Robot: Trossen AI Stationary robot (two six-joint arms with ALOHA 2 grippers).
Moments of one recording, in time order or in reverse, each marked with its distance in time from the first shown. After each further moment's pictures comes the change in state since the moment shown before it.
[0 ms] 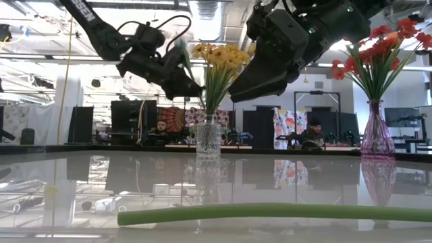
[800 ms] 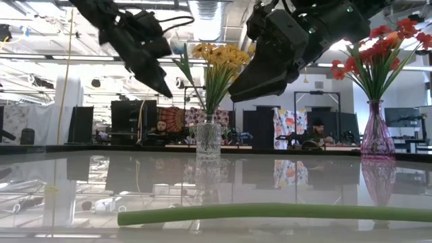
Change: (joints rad) left arm -0.031 -0.205 0.132 -0.802 -0.154 0.427; right arm -0.005 0.000 0.000 0.000 -0.001 -0.004
